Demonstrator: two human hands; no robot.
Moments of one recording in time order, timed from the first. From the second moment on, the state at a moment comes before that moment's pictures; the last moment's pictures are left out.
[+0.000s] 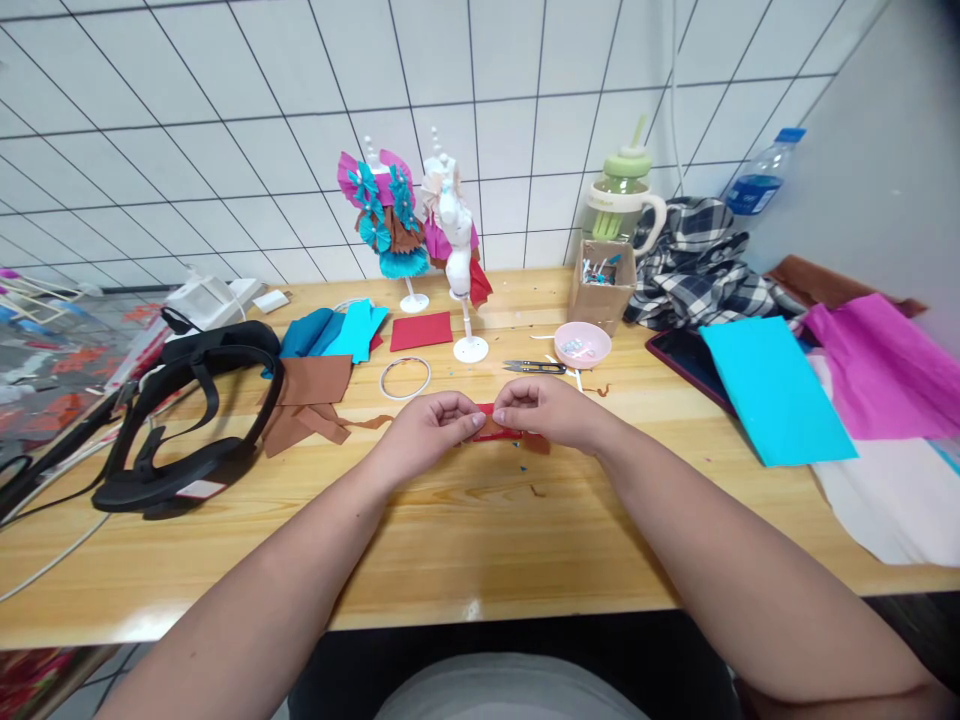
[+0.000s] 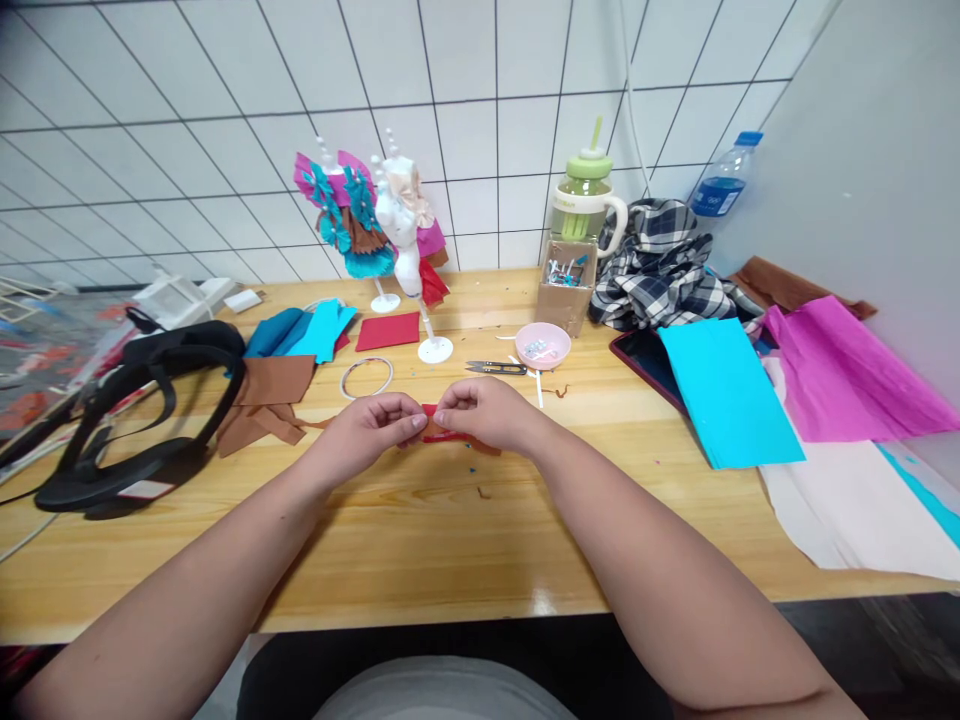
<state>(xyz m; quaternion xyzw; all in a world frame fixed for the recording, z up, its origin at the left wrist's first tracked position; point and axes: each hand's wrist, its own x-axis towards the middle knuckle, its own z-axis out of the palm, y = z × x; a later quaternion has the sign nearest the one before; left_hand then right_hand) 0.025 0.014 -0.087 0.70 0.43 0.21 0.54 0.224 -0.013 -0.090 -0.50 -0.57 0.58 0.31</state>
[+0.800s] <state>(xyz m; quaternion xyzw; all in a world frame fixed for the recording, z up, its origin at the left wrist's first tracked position) 0.007 0.045 -0.109 0.87 0.38 0.22 0.22 0.216 -0.010 -0.106 -0.55 -0.62 0.49 0.27</state>
